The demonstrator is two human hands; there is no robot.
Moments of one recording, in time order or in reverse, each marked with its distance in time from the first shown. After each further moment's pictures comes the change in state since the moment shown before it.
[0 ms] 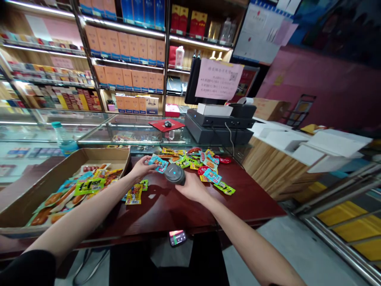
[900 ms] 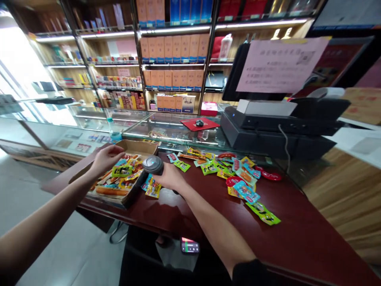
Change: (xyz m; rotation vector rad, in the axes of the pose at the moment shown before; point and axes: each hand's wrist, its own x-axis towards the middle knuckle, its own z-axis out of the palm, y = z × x) left_hand -0.108 0.101 -0.151 1.074 0.627 0.345; right_hand 0.075 -0.064 0.081 0.240 -0.229 -0.260
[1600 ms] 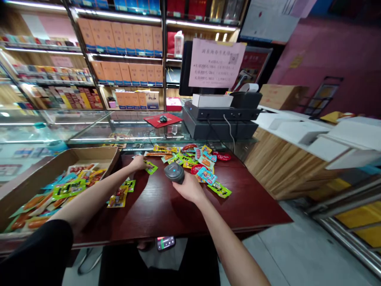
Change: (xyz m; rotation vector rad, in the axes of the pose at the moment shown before) left_hand 0.034 0.079 0.271 -0.001 -0.606 -0.119; right_hand -0.124 0.094 -0.092 -0.126 0.307 0.402
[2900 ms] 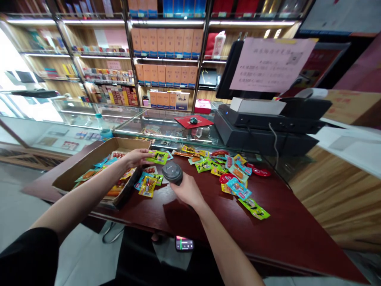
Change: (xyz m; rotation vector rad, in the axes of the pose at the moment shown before) left_hand -0.087 -0.029 -0.120 -1.021 -0.139 -0.190; right_hand 0.013 -0.074 0.070 0.162 -0.154 -0.217
